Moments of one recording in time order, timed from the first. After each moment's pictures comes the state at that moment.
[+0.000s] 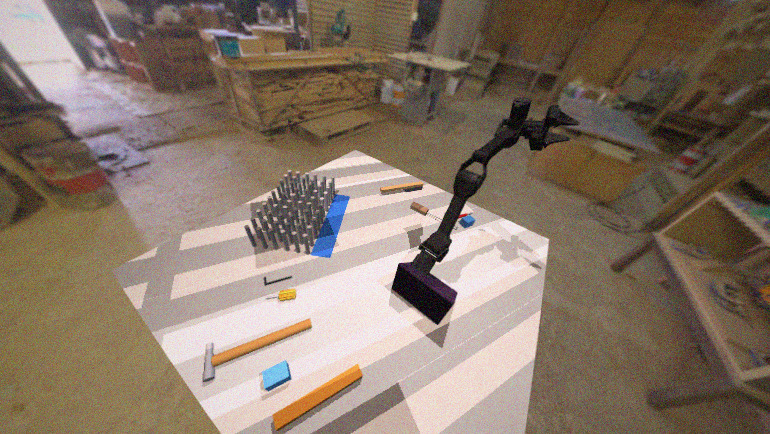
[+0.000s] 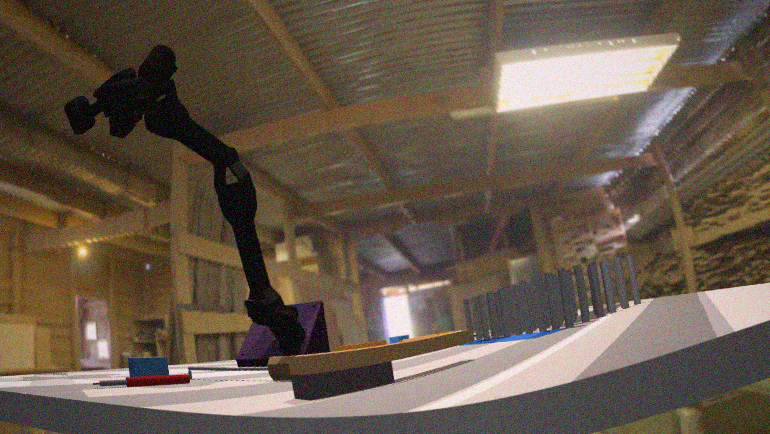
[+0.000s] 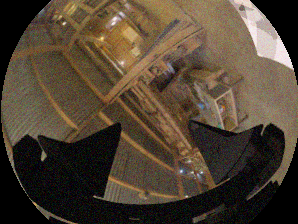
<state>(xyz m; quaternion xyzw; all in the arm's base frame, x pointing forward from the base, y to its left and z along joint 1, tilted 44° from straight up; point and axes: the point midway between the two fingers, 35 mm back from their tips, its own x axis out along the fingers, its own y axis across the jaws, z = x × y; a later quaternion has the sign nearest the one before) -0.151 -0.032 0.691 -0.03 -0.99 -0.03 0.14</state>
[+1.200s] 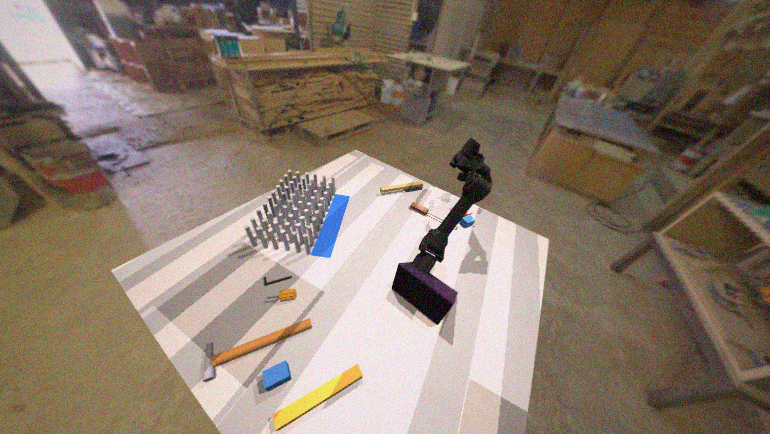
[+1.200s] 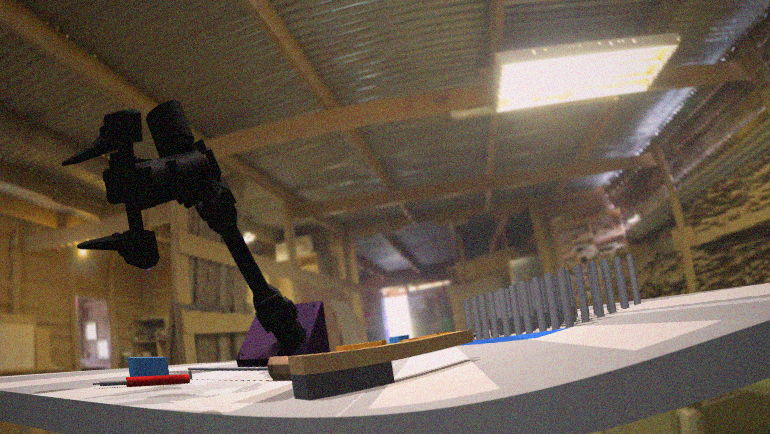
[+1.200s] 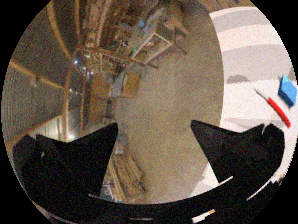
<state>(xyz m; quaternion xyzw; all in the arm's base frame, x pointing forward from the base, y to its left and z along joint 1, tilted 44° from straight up) 0.110 -0.331 0.567 0.30 -0.59 -0.50 0.55</state>
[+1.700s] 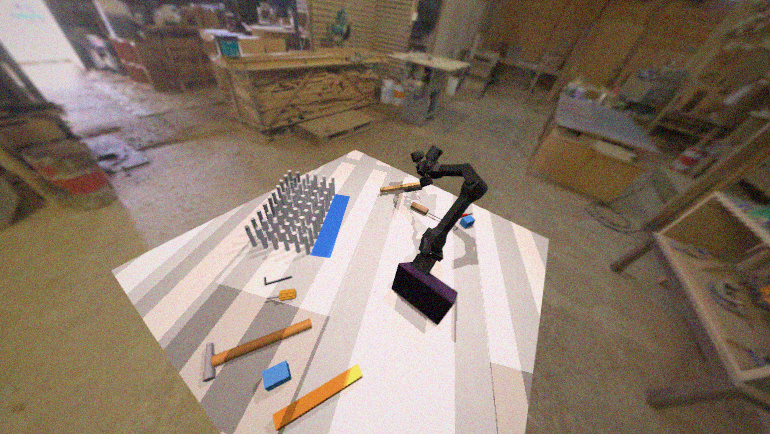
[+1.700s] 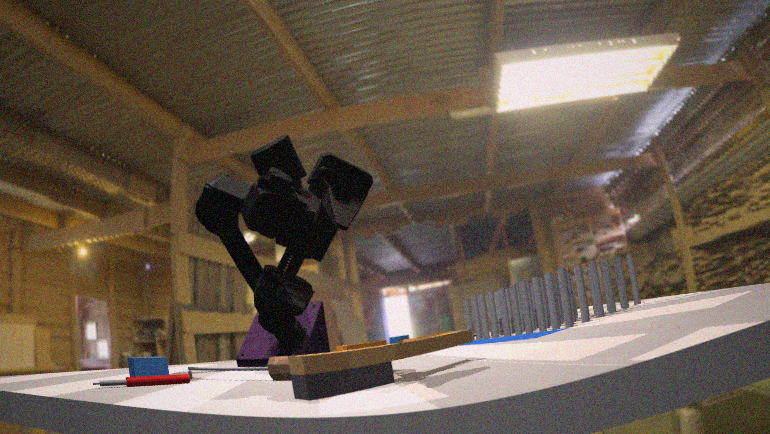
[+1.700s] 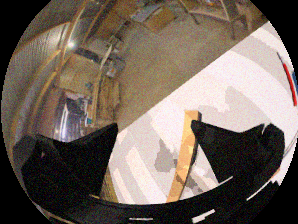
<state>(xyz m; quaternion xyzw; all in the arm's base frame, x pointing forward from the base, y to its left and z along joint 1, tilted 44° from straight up) 0.325 -0.289 0.416 0.26 -0.23 -0.48 0.81</state>
